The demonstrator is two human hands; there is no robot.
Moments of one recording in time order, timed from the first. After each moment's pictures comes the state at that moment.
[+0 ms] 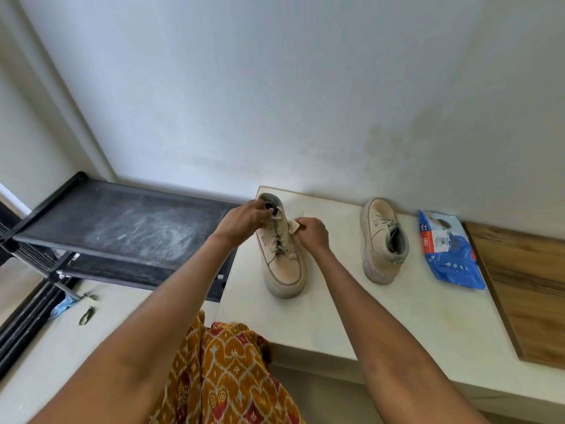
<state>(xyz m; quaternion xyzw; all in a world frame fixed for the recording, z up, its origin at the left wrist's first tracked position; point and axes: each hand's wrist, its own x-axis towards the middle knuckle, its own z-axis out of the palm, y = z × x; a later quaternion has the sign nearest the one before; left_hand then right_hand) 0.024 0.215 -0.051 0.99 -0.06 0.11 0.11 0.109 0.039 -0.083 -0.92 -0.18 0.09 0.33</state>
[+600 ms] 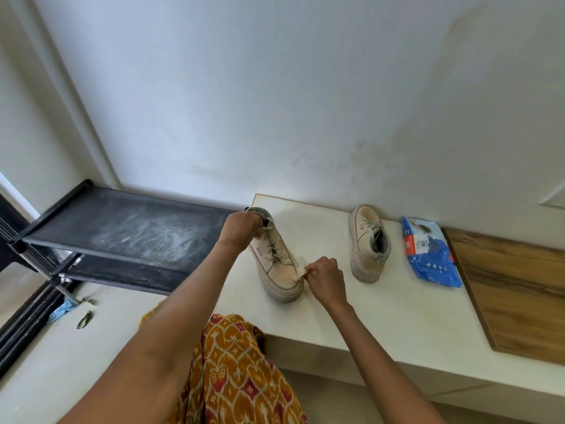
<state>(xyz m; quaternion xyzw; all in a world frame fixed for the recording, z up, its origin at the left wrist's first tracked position) 0.007 0.188 -0.032 1.00 0.05 0.05 -0.01 0.025 -0.047 -0.082 -0.96 -0.23 0.02 0.15</state>
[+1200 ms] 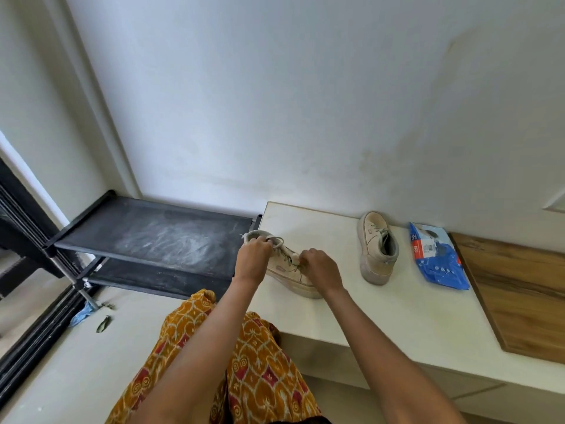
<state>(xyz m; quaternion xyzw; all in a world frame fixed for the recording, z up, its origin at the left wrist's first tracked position) -0.056 0.149 -0.042 0.99 0.13 0.11 0.03 0.024 -0.011 -0.065 -0.93 -0.34 -0.03 0.14</state>
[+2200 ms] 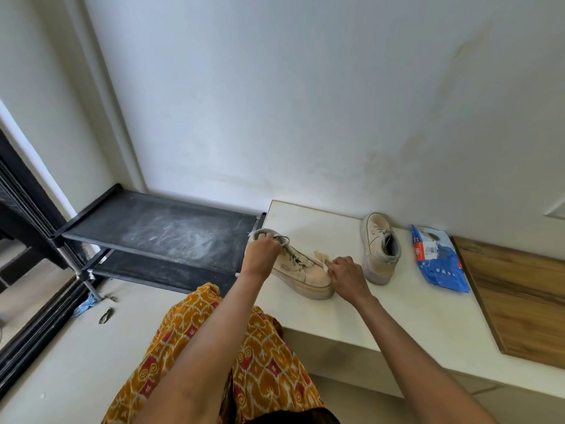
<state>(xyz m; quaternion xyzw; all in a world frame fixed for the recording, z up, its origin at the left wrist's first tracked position) -0.055 0.144 -0.041 0.99 0.11 0.08 0.00 0.034 -0.064 -0.071 -0.95 -0.31 0.03 0.02</state>
